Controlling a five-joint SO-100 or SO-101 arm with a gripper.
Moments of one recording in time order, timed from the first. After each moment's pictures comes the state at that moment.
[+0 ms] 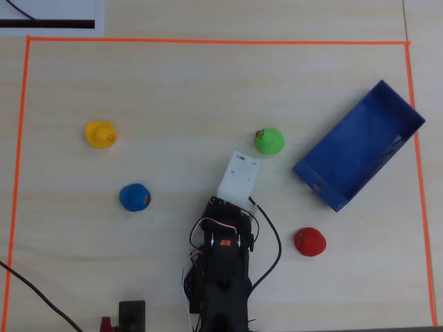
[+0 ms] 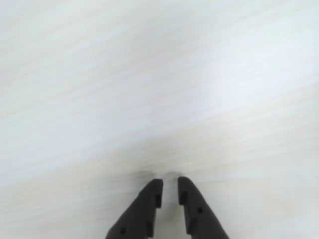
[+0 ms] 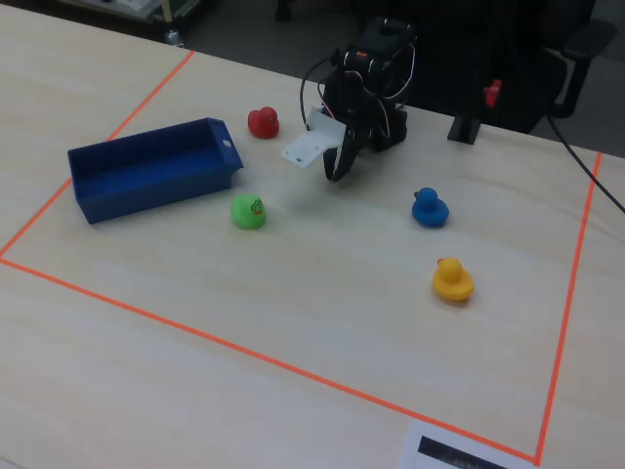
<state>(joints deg) 7.9 189.8 178.7 73.2 -68.2</state>
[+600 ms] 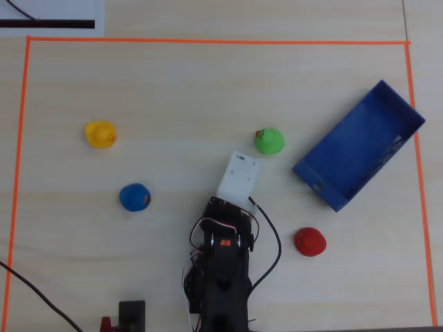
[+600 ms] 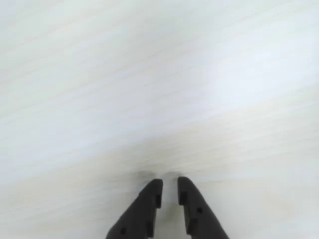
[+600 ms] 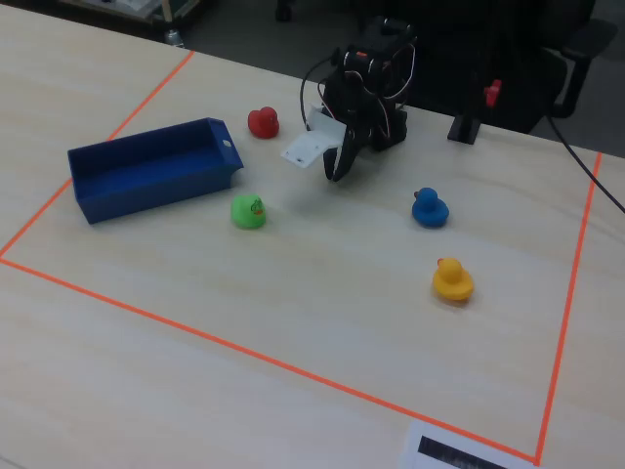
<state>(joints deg) 7.9 189.8 178.7 73.2 -68.6</state>
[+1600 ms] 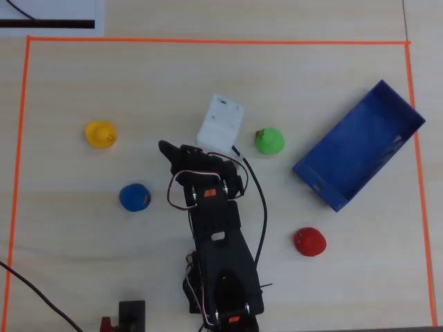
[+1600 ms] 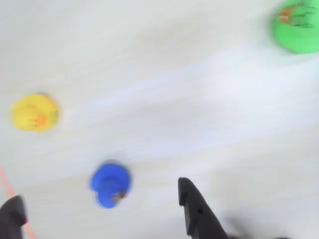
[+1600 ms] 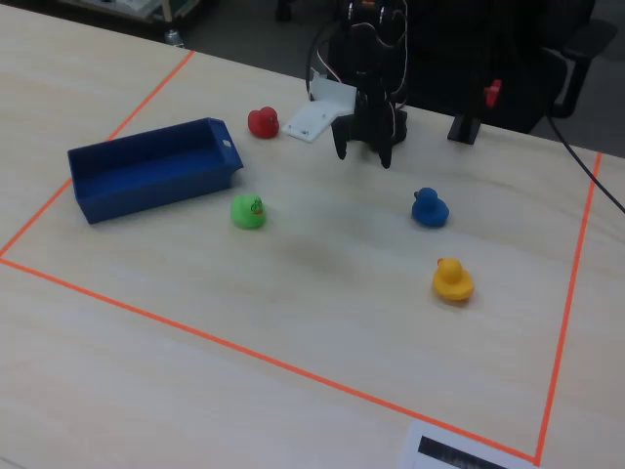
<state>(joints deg) -8.0 134.3 118.3 75.7 -53.6</state>
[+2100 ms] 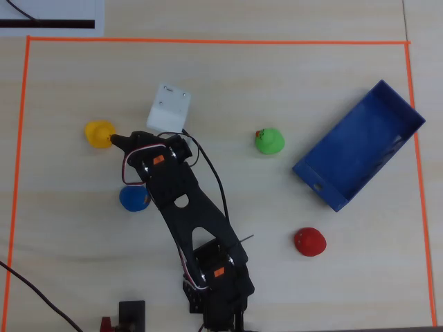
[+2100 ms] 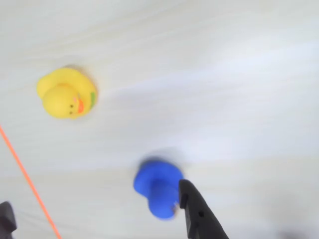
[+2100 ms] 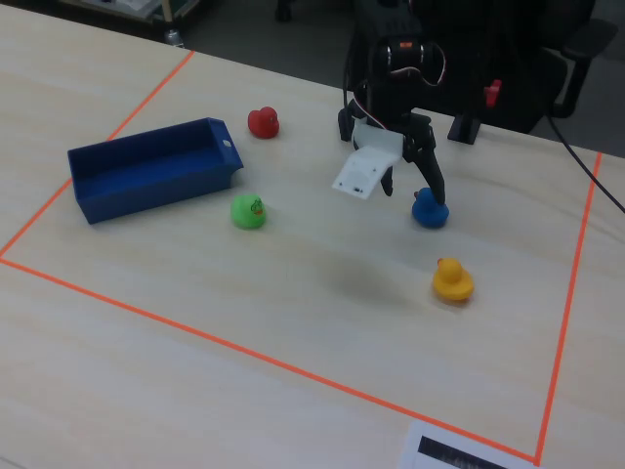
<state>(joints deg) -24.6 108.5 107.8 67.2 -42.6</state>
